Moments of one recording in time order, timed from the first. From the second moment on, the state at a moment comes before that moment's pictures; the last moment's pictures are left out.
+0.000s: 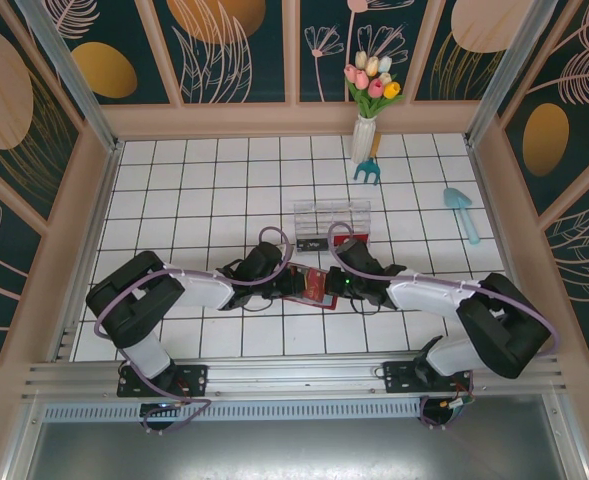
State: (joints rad) left arm -0.84 1.70 0.63 0.35 0.29 -0.95; right arm 0.76 1.39 0.54 -0.11 -0.08 0.82
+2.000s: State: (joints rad) left arm -0.79 1.66 0.57 0.39 0.35 -0.94; right arm 0.77 1.46 0.59 -0.12 -0.02 0.80
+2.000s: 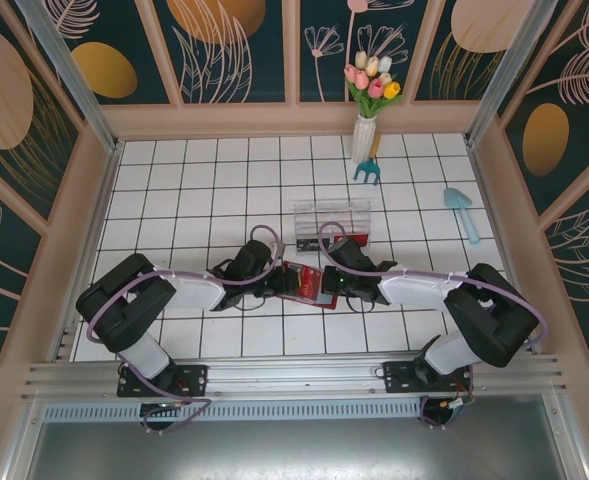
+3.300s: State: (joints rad) left arm -0.76 1.15 0.43 0.33 0.24 -0.92; right arm 0.78 1.11 0.55 -0.11 0.00 0.78
